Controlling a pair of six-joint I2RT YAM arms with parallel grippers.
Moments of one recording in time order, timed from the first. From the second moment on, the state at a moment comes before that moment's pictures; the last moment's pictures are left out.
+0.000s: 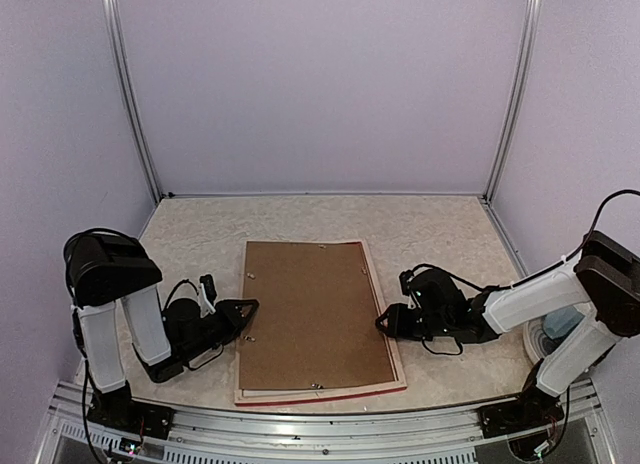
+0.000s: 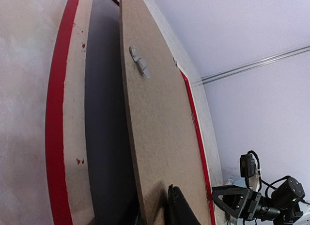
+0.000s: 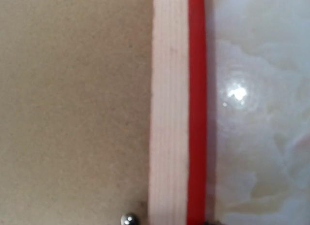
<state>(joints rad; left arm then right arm) -0.76 1.97 0.17 1.58 -0.10 -1.14 0.86 1.54 0.52 0.27 0.02 0.85</state>
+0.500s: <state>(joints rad) -0.77 1.92 0.16 1.58 -0.11 -1.07 0.86 1.56 0.52 0.30 0.00 0.86</state>
